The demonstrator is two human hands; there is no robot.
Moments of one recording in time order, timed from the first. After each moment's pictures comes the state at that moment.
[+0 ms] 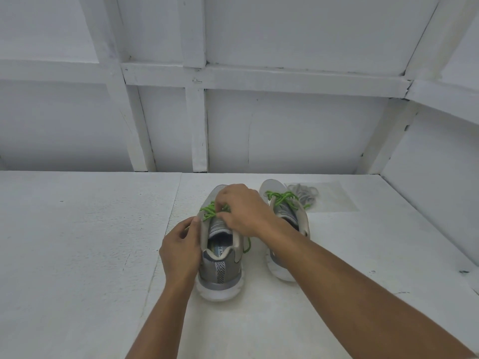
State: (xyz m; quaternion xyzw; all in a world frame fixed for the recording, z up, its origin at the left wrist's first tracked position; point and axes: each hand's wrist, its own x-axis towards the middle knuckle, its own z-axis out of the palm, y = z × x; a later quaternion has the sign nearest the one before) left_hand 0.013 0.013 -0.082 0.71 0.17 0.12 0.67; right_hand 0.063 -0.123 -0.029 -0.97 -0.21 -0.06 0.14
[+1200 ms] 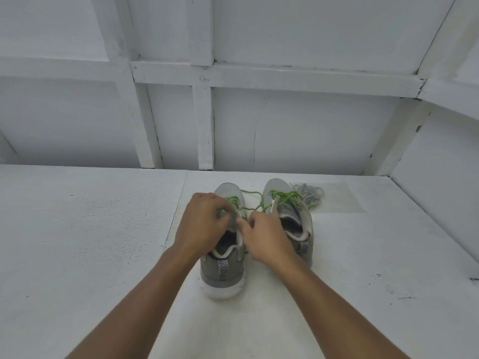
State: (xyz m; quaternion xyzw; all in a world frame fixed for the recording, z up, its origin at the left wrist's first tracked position) left_hand 0.044 0.008 -0.050 0.92 -0.14 0.14 0.33; right_hand 0.014 -0.133 -0.055 -0.94 0.06 -0.01 0.33
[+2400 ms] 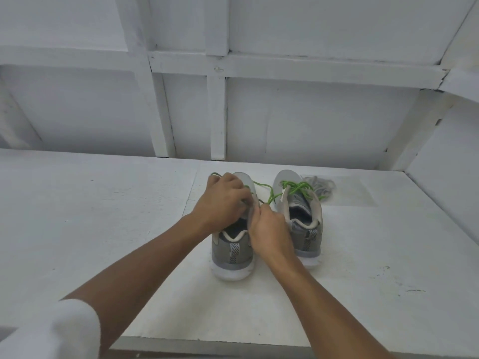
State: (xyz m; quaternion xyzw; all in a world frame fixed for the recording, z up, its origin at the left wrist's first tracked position) left_hand 0.065 0.009 -0.059 0.92 -0.32 0.19 0.13; right_hand 0.003 -0.117 -0.069 -0.95 0.08 -0.10 0.28
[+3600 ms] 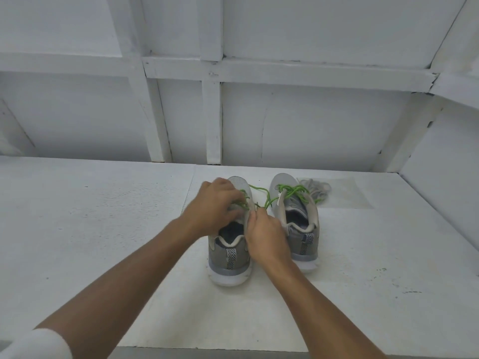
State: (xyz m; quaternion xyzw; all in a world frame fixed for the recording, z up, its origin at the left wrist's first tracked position) left_hand 0.065 0.018 -0.050 0.93 -0.30 0.13 0.16; right_hand 0.003 -0.117 -0.073 -0.95 0.07 -0.11 0.27
